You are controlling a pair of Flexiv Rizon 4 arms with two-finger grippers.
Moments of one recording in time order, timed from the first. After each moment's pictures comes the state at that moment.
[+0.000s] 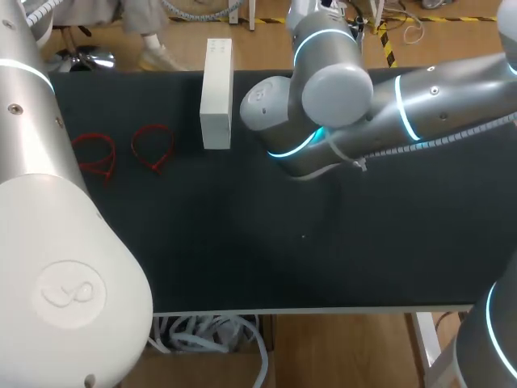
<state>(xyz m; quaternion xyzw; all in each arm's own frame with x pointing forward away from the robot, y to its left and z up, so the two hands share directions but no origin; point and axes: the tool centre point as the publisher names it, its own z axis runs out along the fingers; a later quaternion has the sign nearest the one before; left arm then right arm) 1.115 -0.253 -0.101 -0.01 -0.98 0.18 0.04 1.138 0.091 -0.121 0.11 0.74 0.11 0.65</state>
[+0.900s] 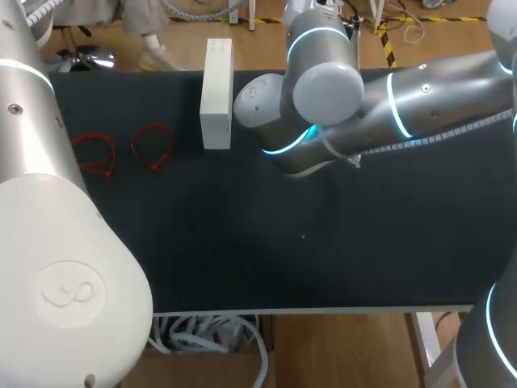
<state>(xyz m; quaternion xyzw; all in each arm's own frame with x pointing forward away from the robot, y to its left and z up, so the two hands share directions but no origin) 1.115 -0.253 -0.101 -0.01 -0.98 0.18 0.04 1.142 0.096 -0.118 0.12 0.74 0.11 0.65</state>
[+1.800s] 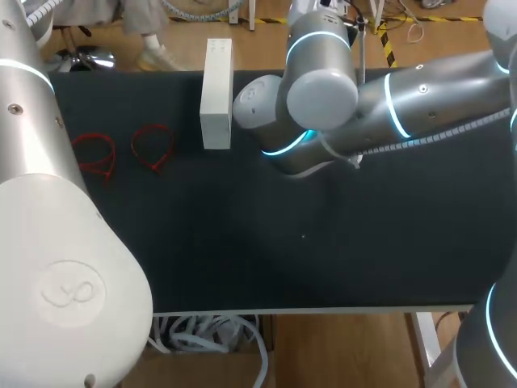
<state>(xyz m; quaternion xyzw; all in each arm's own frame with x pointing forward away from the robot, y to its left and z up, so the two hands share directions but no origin) 1.115 -0.253 -0.101 -0.01 -0.98 0.18 0.04 1.134 0.077 -0.109 0.14 0.72 0.08 0.67</state>
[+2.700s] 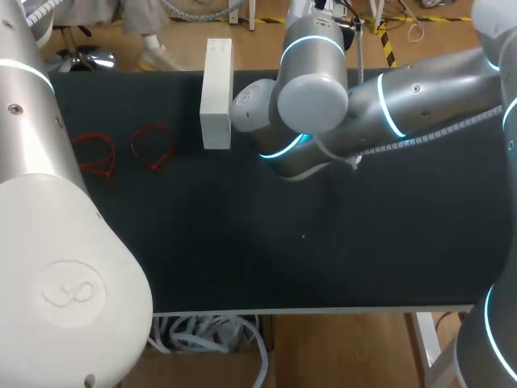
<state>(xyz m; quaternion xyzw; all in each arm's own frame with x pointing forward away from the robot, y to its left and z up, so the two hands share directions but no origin) 1.115 -0.253 -0.101 -0.01 -0.98 0.18 0.04 1.131 0.073 -0.111 0.12 0.72 0.04 0.68</state>
